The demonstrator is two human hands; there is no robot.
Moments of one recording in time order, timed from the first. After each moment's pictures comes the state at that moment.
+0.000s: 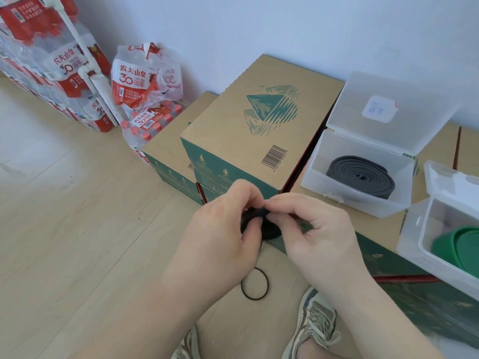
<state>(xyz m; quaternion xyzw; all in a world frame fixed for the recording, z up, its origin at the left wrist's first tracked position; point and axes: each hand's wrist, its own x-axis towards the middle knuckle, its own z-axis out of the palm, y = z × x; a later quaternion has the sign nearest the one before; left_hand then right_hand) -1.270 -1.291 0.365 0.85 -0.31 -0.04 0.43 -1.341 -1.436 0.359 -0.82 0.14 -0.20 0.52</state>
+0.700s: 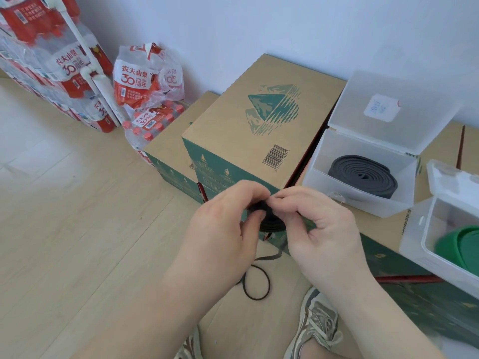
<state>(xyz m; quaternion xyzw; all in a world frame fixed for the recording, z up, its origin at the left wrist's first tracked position) -1.269 -1.295 0.366 0.84 -0.32 -0.01 0.44 -1.341 -1.441 0.352 -0.84 0.10 -0.27 0.47</state>
